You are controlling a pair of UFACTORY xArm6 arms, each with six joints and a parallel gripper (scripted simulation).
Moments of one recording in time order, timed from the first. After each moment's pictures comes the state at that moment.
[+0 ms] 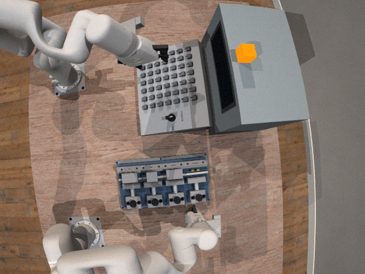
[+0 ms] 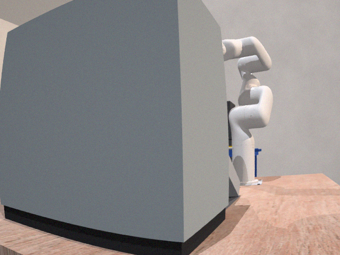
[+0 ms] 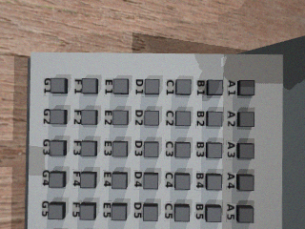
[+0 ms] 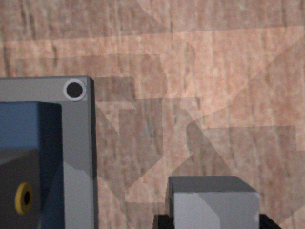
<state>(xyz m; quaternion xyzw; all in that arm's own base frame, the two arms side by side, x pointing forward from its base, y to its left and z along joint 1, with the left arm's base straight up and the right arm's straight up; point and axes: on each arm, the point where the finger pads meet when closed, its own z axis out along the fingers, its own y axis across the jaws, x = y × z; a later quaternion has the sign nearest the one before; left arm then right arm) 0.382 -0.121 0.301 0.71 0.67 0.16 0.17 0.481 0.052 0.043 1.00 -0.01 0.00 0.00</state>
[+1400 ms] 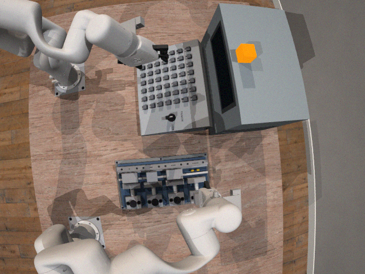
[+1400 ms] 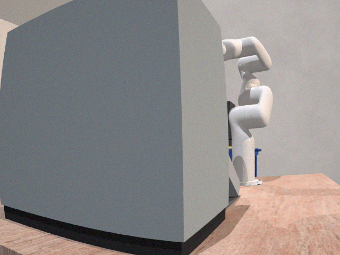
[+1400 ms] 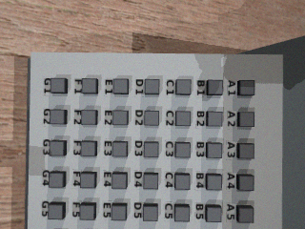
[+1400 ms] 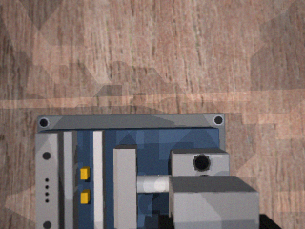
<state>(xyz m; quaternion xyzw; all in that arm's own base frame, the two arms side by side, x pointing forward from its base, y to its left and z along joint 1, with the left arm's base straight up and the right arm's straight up) 0.382 -0.121 0.301 0.71 0.67 0.16 0.17 0.503 0.168 0.209 1.00 0.00 0.00 0.00</state>
